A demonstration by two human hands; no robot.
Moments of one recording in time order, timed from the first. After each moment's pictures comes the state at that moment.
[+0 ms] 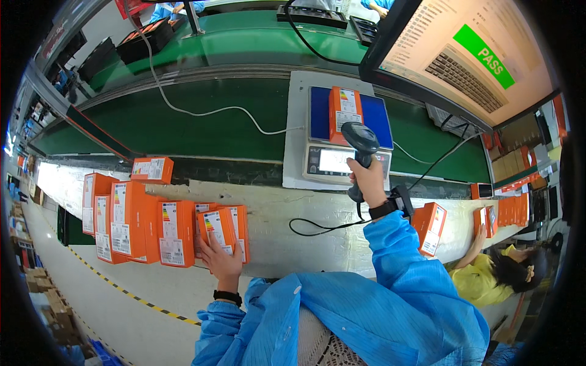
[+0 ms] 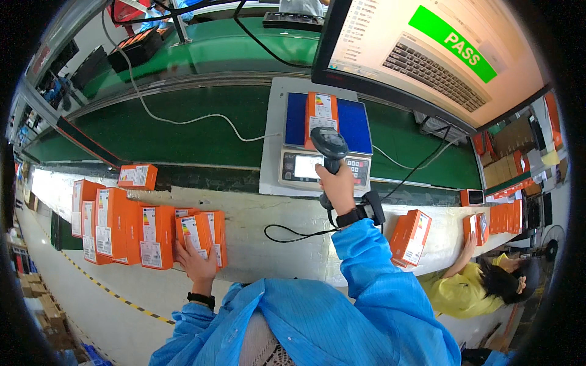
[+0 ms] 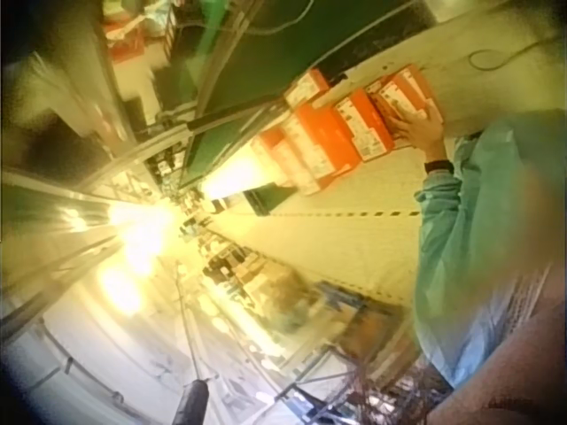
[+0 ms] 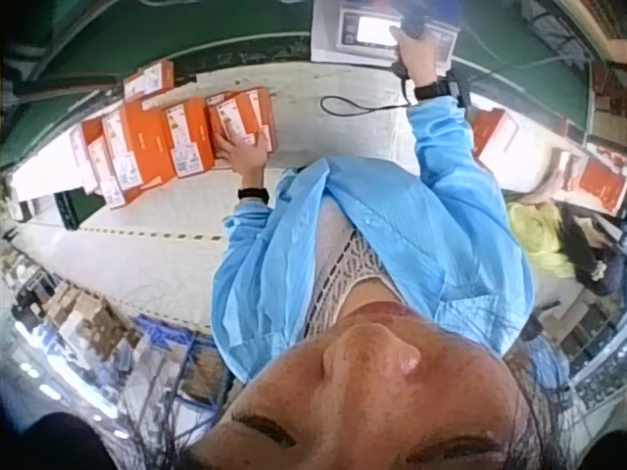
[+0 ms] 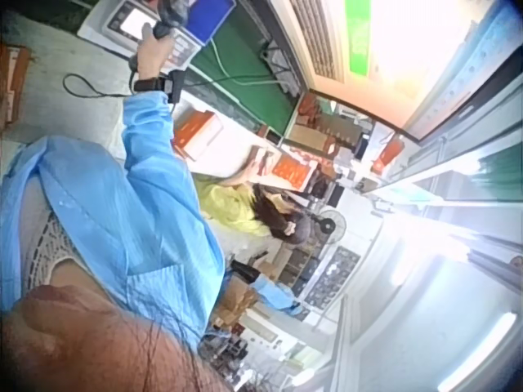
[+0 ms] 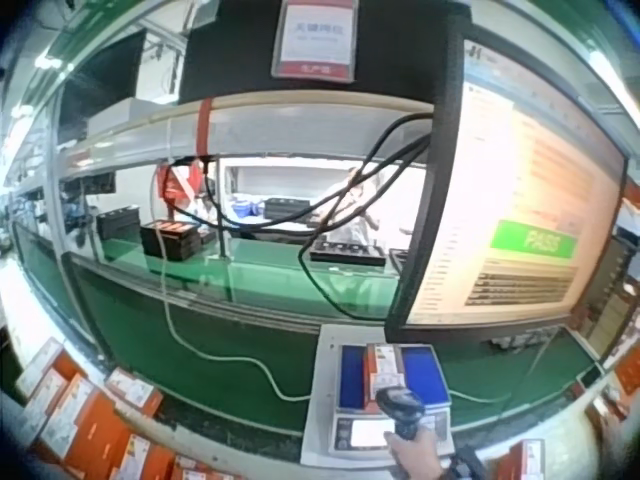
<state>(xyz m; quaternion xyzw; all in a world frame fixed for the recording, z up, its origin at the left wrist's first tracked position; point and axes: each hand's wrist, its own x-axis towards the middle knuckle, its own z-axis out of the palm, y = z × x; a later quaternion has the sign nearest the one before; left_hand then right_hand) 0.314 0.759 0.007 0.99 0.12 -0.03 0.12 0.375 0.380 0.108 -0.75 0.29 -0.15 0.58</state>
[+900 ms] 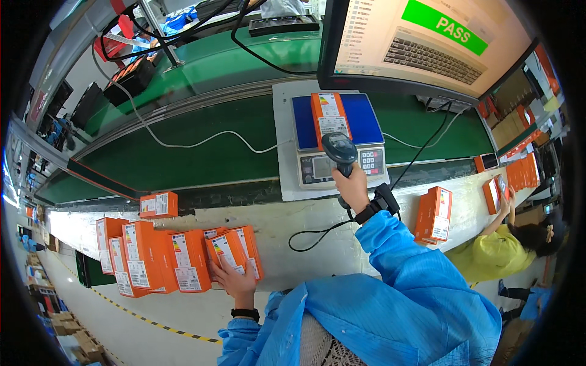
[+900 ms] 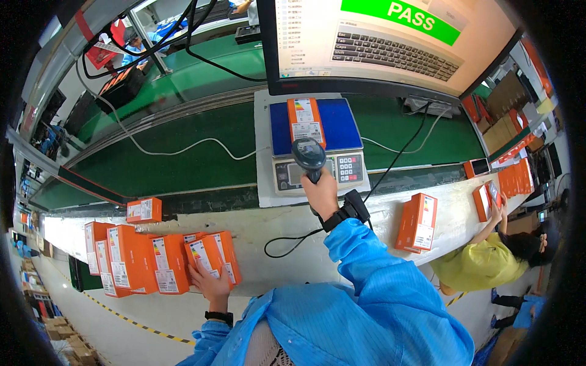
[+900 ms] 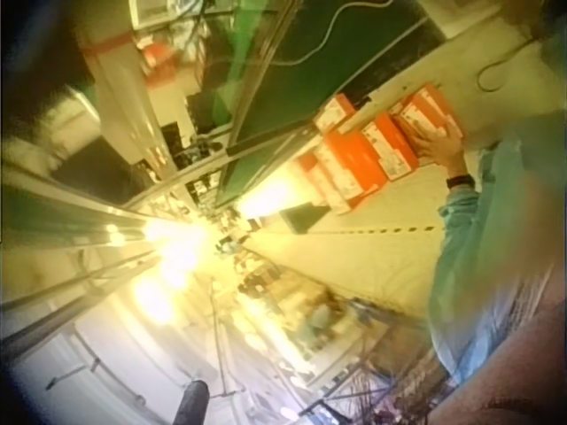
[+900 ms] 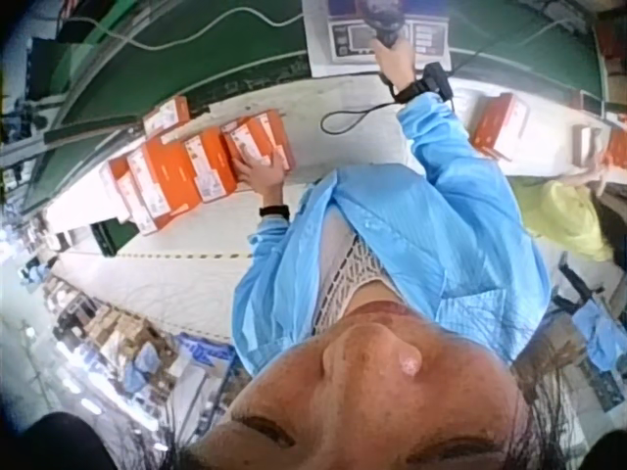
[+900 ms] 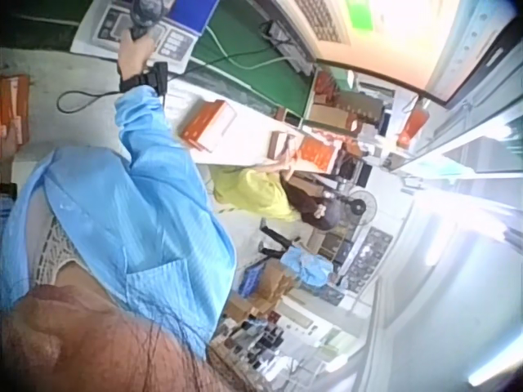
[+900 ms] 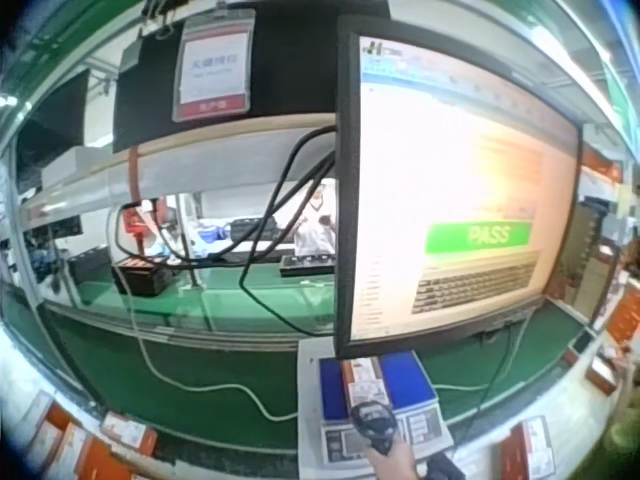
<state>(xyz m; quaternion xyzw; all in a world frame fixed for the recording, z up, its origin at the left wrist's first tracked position) 0.309 0.765 -0.005 0.99 0.08 0.01 0.12 0.378 0.395 0.072 -0.77 0.31 -0.19 0.52</state>
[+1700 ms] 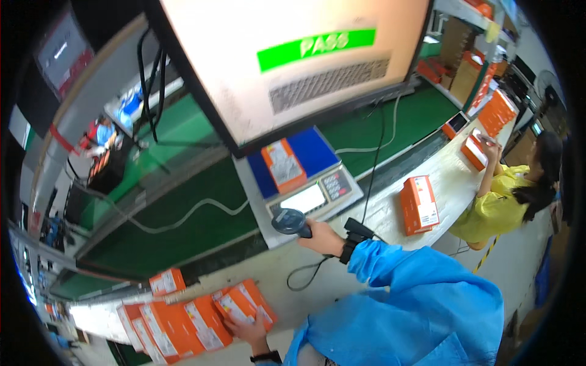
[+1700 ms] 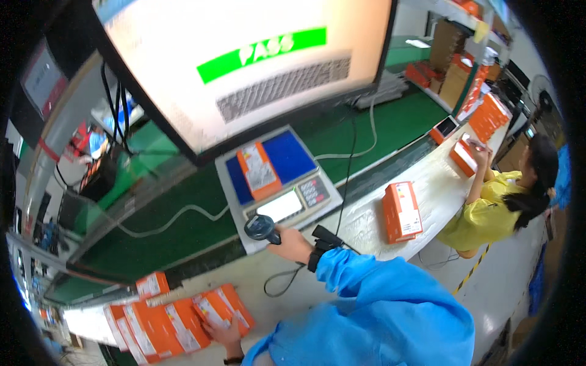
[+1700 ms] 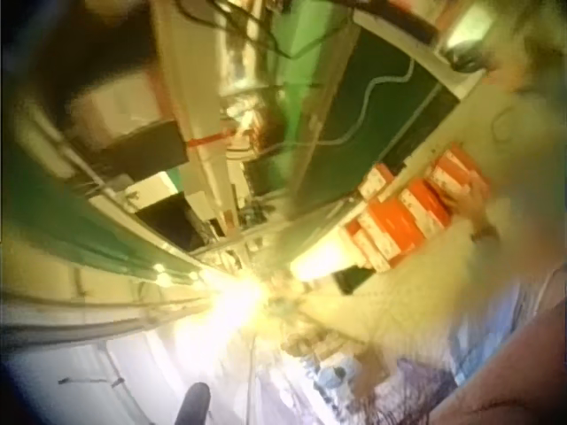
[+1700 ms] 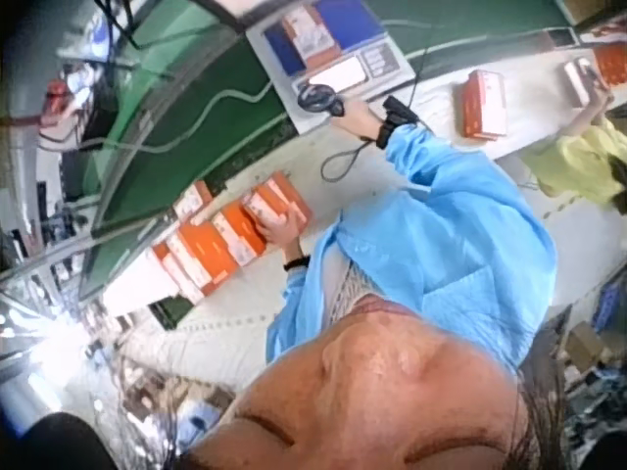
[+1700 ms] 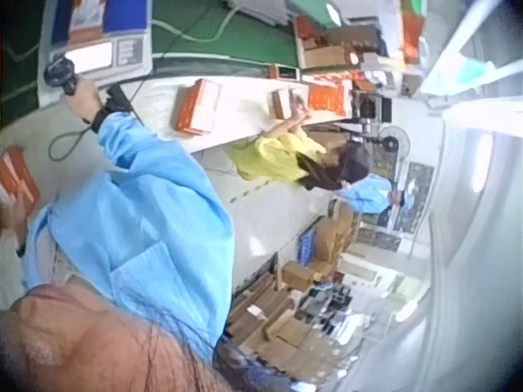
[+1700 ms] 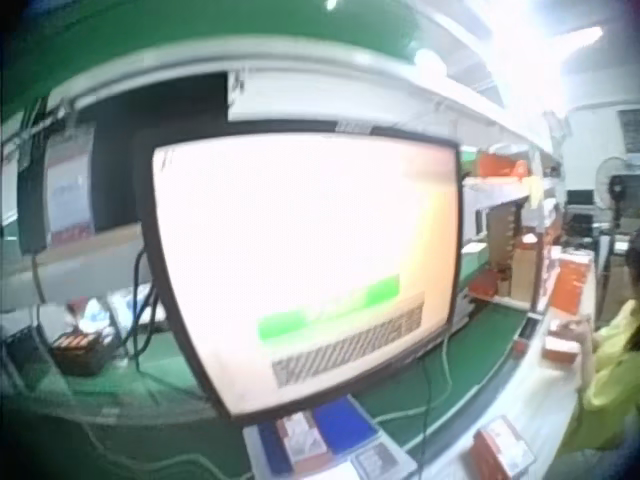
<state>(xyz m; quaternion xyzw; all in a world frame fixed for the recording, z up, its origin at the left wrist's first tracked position) 0.318 0.777 -0.005 0.97 0.05 0.01 0.22 0.329 0.407 0.077 -0.85 0.20 -0.06 0.48</state>
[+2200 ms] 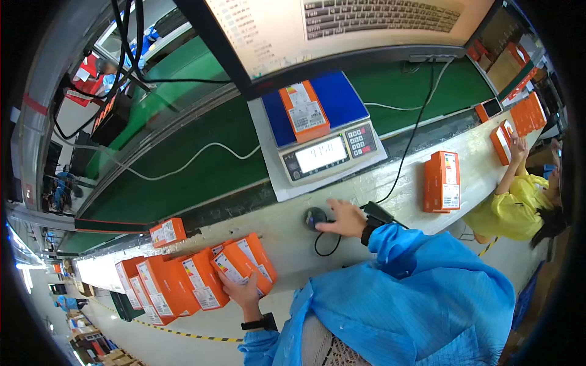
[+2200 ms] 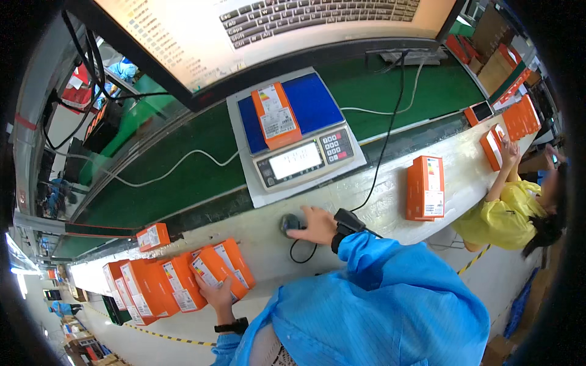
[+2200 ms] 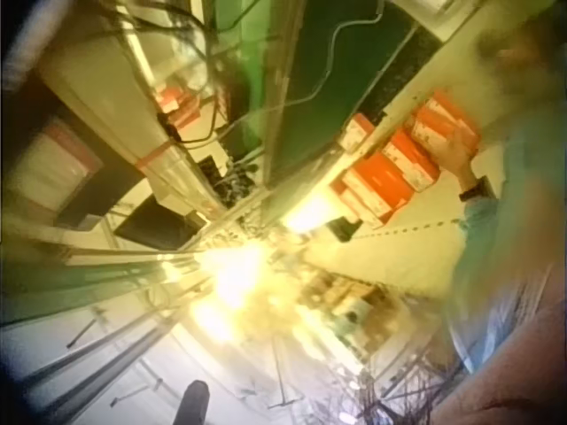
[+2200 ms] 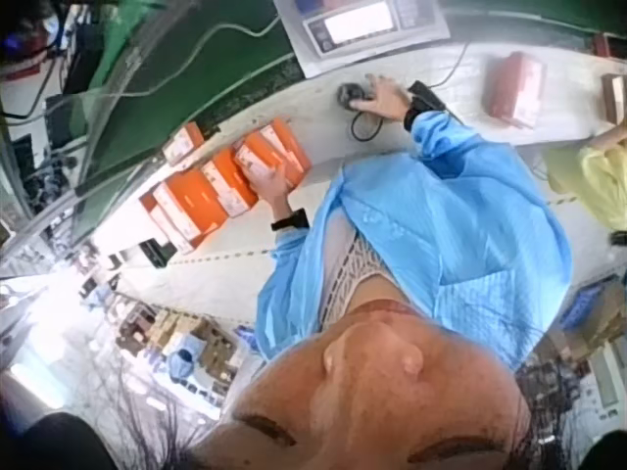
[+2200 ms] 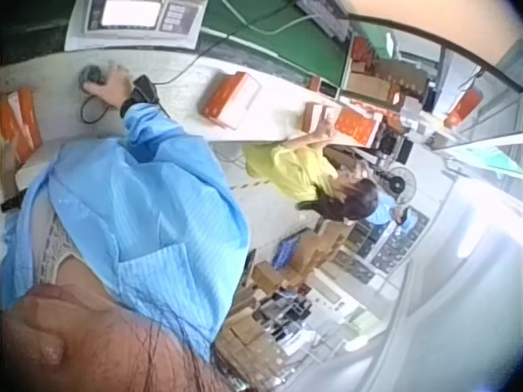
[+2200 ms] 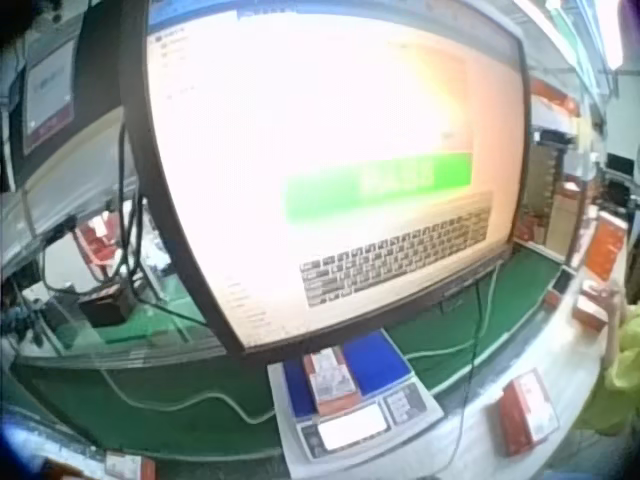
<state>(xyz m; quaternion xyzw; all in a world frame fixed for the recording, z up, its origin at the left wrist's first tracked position) 0.327 0.765 0.030 0.93 0.13 -0.01 0.35 0.290 0.414 0.013 -0.90 0.18 0.05 0.40</state>
